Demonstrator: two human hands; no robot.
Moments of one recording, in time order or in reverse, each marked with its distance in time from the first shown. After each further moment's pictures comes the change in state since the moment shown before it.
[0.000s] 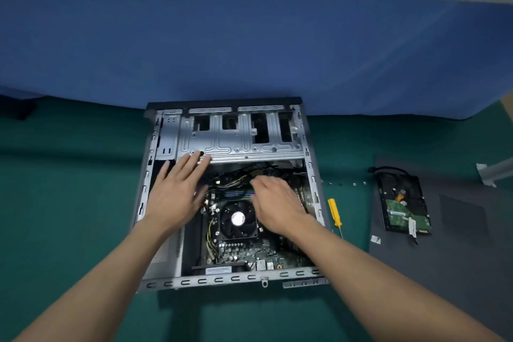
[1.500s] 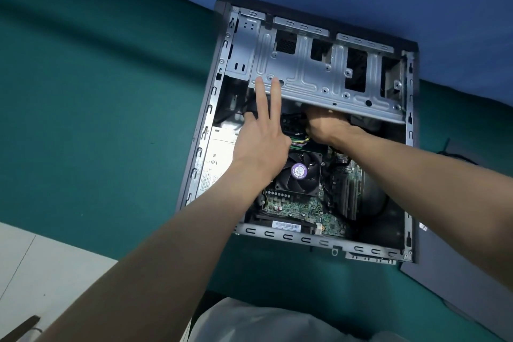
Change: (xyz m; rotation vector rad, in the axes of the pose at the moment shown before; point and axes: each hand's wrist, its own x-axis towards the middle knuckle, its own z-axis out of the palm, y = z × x) left_hand 0.003 0.036 0.009 0.216 -0.187 -0.084; right_hand 0.119 0.016 0.042 -0.203 -0.308 0.130
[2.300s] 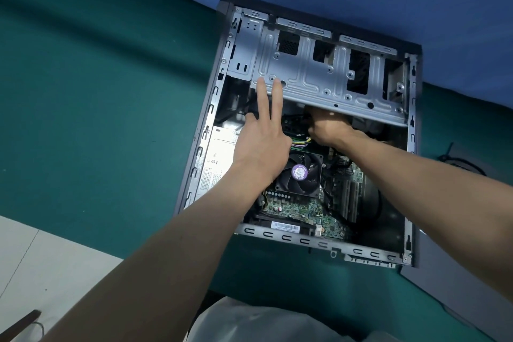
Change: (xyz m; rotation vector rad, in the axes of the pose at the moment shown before) left_hand 0.002 0.001 0.004 -0.091 0.039 -0.037; right_hand 0.001 0.010 0.004 0.033 0.016 0.017
